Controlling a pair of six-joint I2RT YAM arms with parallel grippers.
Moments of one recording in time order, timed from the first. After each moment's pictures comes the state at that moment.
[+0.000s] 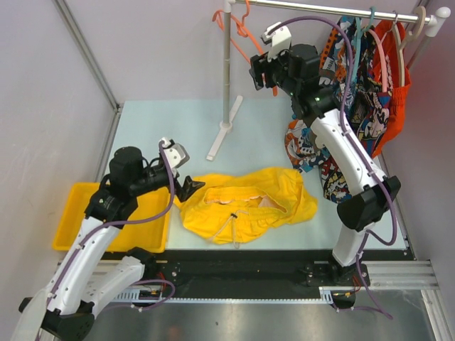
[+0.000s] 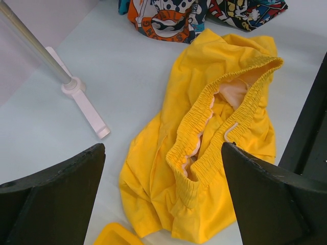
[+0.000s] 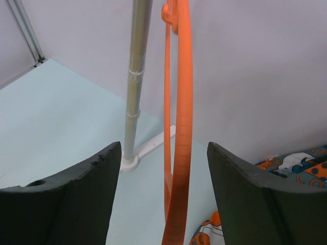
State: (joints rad) left arm -0.40 0.81 0.98 -0.51 0.55 0.33; right arm 0.47 1.80 2.07 -0.33 -0.03 -0.17
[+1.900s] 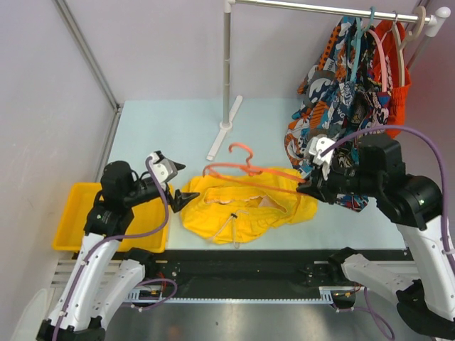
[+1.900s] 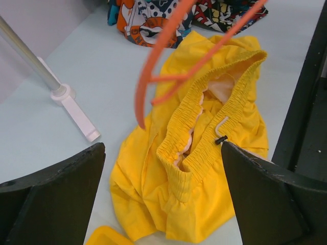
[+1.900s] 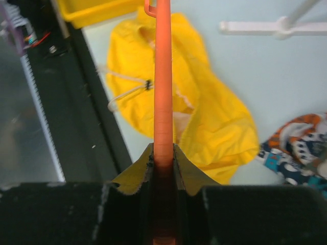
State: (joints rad) left arm -0.24 0.67 0.80 -0.42 0.77 0.35; right arm 0.48 0.94 1.54 -1.16 -0.54 -0.42
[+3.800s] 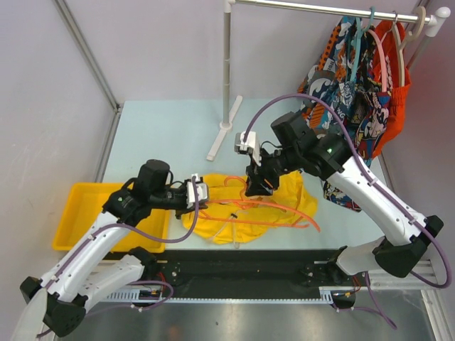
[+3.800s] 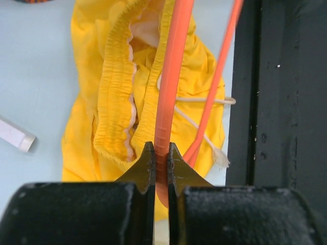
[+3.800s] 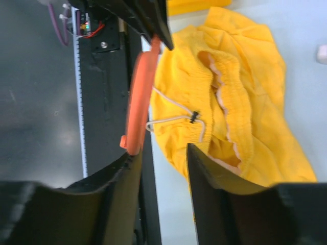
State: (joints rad) left arm -0.56 0.84 0.86 -0.72 0.68 0.67; right arm 0.76 1.38 1.63 -1.04 -0.63 -0.37
